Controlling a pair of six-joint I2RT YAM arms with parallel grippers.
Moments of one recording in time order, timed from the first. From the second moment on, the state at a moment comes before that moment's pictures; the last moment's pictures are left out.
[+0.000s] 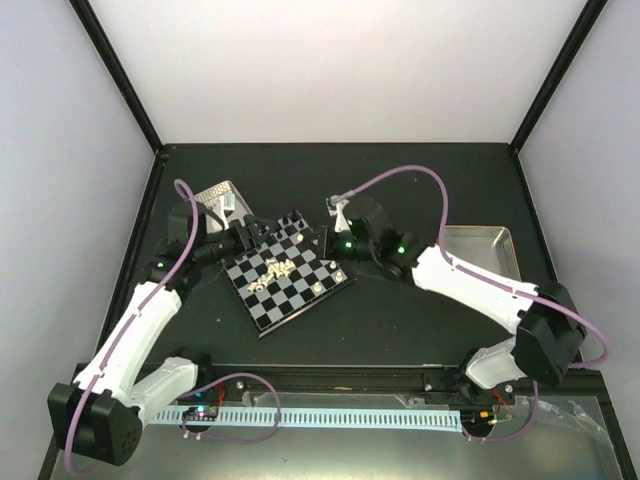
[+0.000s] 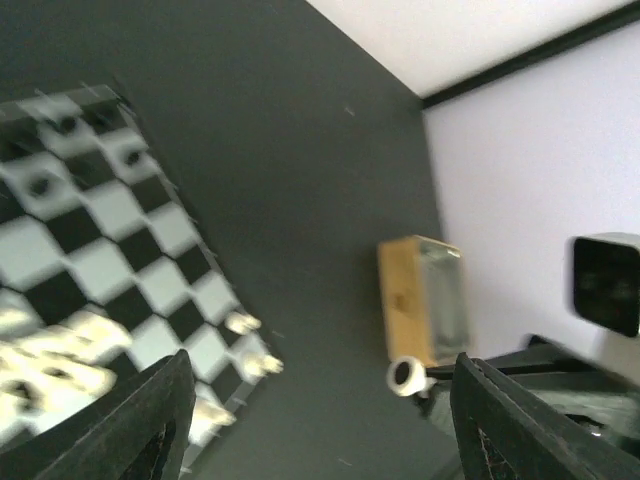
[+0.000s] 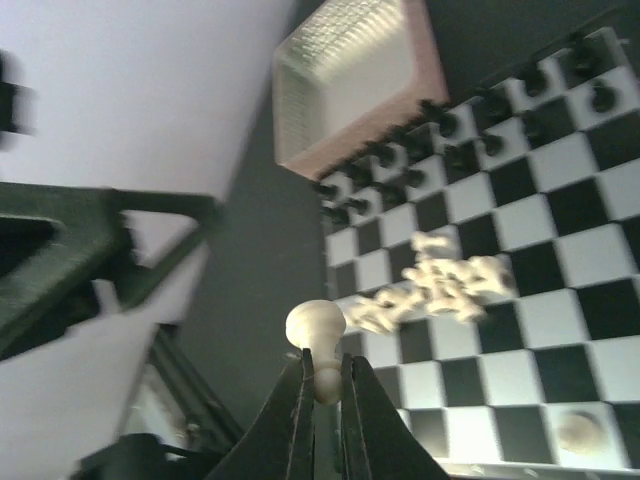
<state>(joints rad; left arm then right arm) -0.21 0.95 0.75 -0.30 0.62 -0.84 0.86 1.42 1.03 -0.09 -0.25 0.86</state>
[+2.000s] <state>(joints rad) -0.24 0.82 0.79 -0.55 0.00 -0.42 0.86 2.11 1.69 -1.01 -0.02 0.35</state>
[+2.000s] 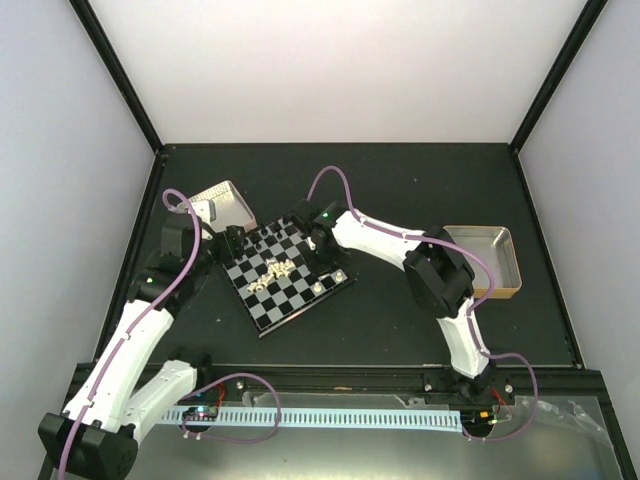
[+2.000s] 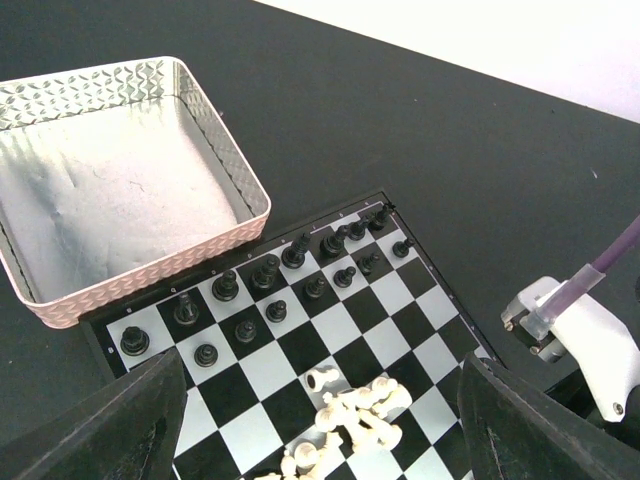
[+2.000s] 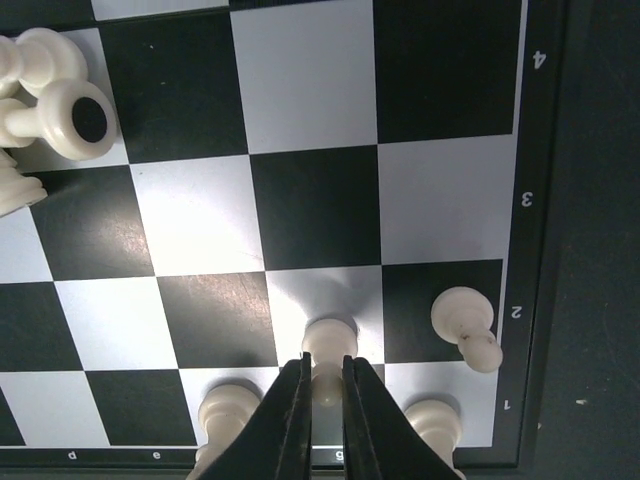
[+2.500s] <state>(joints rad) -0.24 0.82 0.78 -0.55 0.00 -0.42 0.86 2.11 1.69 -0.98 -0.02 0.37</state>
